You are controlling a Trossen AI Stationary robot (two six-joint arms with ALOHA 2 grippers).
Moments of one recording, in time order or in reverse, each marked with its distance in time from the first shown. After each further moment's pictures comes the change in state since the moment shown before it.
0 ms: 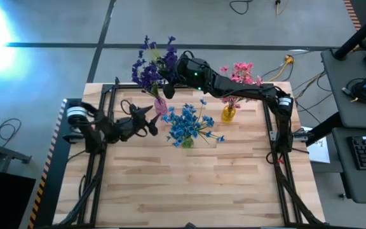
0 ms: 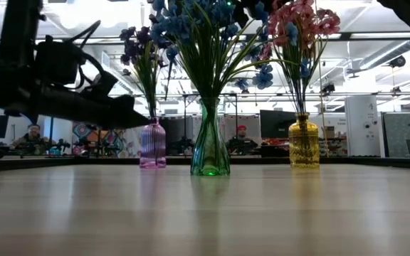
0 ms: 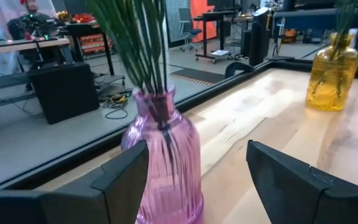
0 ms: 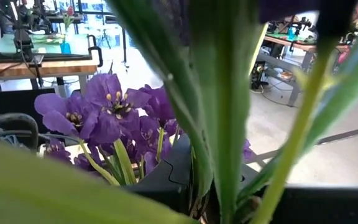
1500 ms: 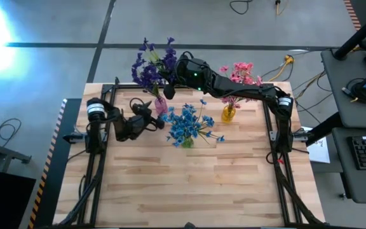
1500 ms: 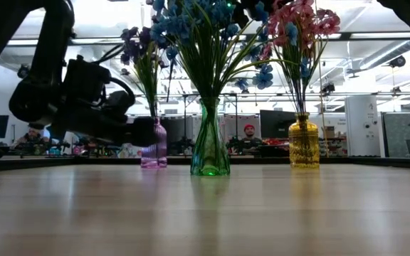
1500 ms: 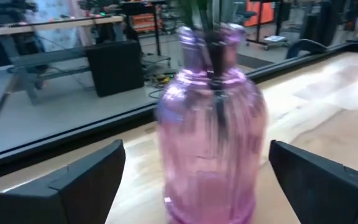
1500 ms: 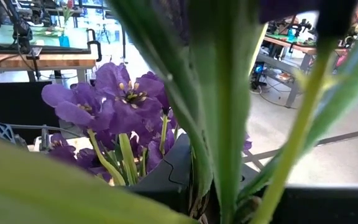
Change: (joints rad) left arm 0.055 0.242 0.149 0.004 -0.175 -0.083; right arm -0.001 0.000 -0.009 0.000 0.000 -0.033
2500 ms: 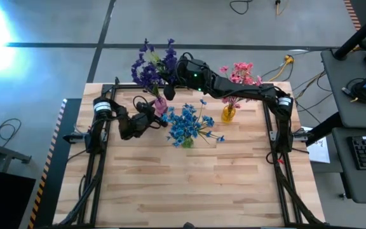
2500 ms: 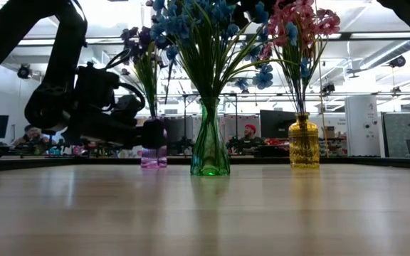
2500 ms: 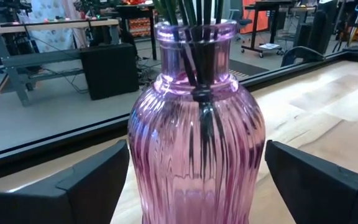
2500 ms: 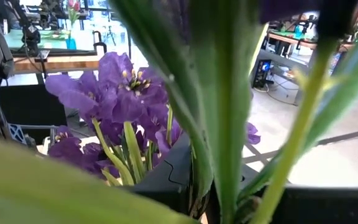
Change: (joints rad) left arm 0.042 0.093 0.086 0.045 0.059 0.003; right arm -0.004 0.001 -0.023 0.023 -0.027 0.026
